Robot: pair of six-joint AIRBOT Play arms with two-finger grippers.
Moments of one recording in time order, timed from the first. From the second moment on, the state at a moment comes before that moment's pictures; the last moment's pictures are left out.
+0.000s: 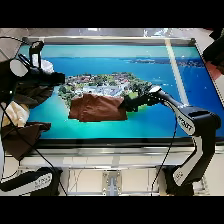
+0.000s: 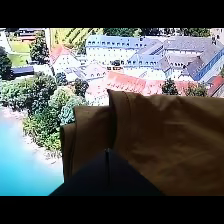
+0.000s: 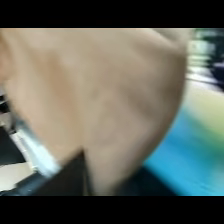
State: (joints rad) left arm -0.05 -1.26 1.37 1.32 -1.09 -1.47; right arm 0.18 -1.88 1.29 -0.45 1.15 1.24
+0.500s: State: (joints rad) left arm -0.05 -1.26 1.37 1.32 -1.10 -1.47; right arm -0.06 -1.71 1.62 -0.78 1.33 1.32
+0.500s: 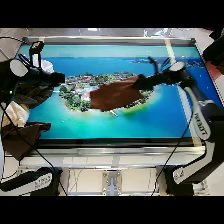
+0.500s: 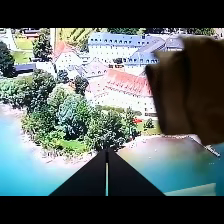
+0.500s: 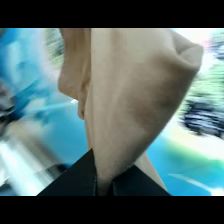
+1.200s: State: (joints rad) left arm -0.05 -1.26 1.37 1.32 -1.10 -1.49; right arm -0.82 -1.49 1.48 -1.32 1.57 1.42
